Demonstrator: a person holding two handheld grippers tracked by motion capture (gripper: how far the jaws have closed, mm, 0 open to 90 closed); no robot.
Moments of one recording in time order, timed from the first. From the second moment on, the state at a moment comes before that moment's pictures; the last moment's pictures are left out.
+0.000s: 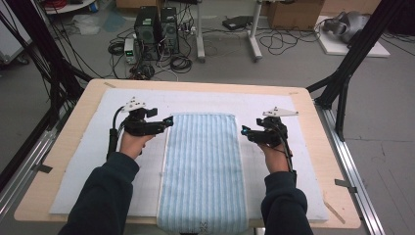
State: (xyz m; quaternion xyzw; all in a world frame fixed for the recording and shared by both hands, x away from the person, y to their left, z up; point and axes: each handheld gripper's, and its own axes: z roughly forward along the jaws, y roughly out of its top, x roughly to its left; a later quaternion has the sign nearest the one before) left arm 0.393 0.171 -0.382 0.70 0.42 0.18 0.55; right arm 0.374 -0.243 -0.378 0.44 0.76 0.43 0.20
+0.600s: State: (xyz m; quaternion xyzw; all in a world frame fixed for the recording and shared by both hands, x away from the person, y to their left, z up) left arm 0.415 0.149 -0.426 0.75 0.46 0.17 0.45; right arm 0.400 -0.216 -0.406 0.45 0.78 0.38 0.19
